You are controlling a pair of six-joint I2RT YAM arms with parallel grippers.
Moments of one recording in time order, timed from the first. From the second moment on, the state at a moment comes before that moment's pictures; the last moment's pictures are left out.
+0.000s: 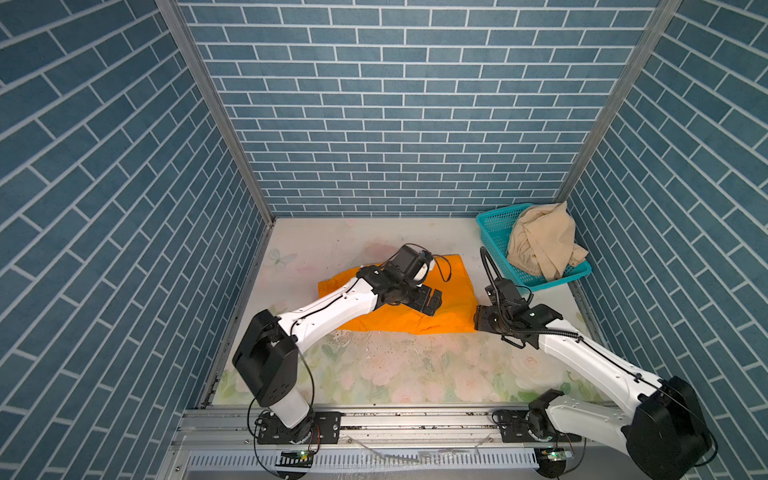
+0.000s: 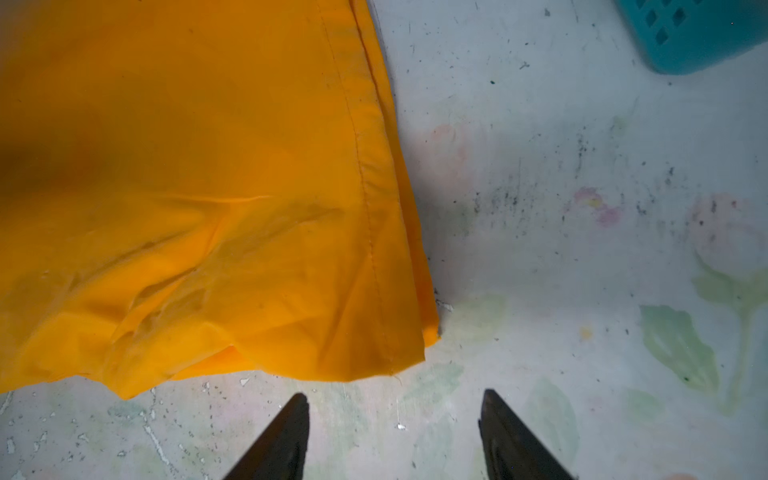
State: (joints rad) left arm -0.76 1.60 1.31 -0.61 0.14 -0.32; right arm 0.53 1.18 0.73 -0.61 0.11 0.57
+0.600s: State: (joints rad) left arm -0.28 1.21 0.80 -0.64 0.01 -0.49; right arm 0.46 1.44 0.81 -0.55 0.00 0.43
